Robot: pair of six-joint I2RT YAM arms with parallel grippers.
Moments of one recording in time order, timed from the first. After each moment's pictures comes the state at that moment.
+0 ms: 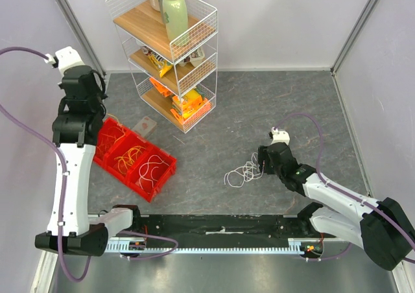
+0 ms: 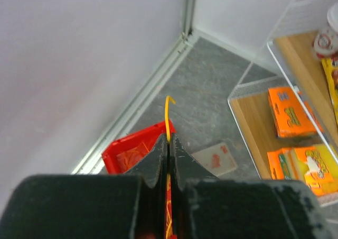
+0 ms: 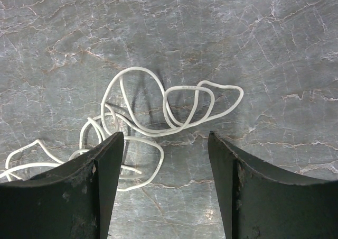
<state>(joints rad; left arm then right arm) -0.04 1.13 1.52 -0.73 -0.55 -0.22 0.60 1.03 0.41 -0.14 0.31 0.46</state>
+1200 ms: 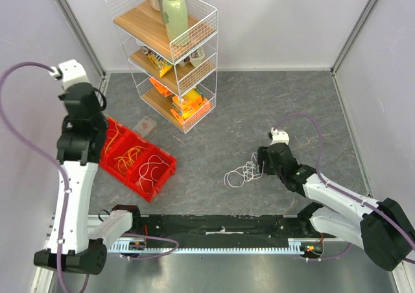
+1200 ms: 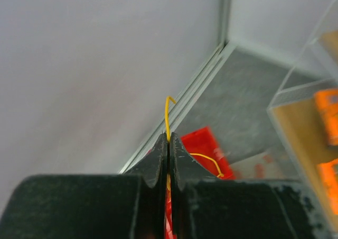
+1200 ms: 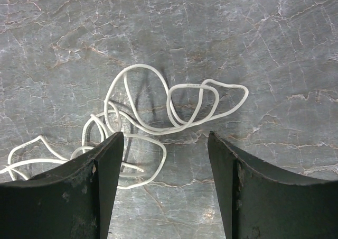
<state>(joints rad) -0.06 0.98 1.40 -0.58 -0.67 -0.03 0.60 1.02 0.40 -0.14 0.29 0.46</state>
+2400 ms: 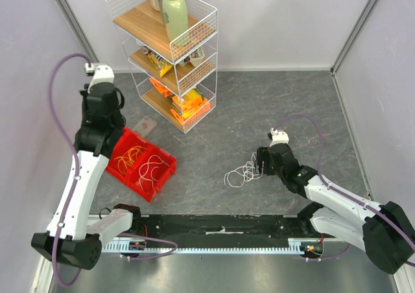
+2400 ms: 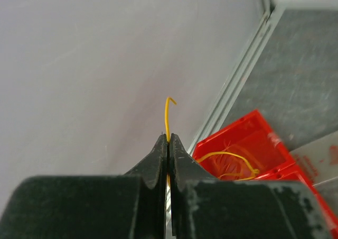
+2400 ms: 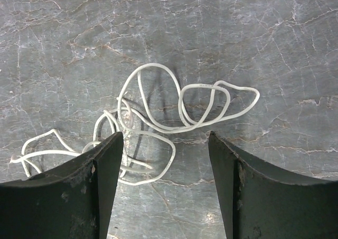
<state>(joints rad) -0.17 1.01 1.29 -0.48 -0.89 0.26 0.60 0.99 0.39 -0.12 0.25 0.44</state>
